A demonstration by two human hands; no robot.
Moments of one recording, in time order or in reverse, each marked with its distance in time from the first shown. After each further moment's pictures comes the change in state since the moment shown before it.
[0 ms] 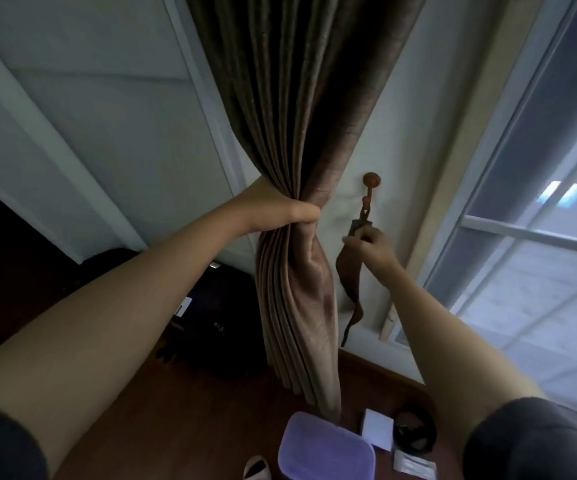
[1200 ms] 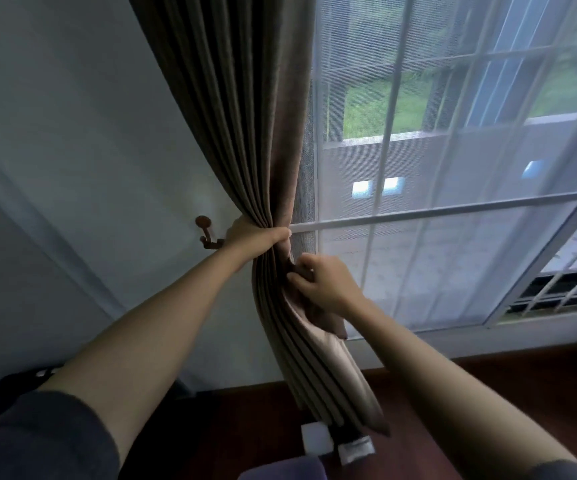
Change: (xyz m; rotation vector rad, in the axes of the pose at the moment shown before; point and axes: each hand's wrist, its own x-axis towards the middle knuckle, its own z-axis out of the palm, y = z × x) left_hand 0.046 0.099 0.165 -0.116 -0.007 0.023; right_hand -0.168 -0.023 -0.137 -0.627 0.346 -0.216
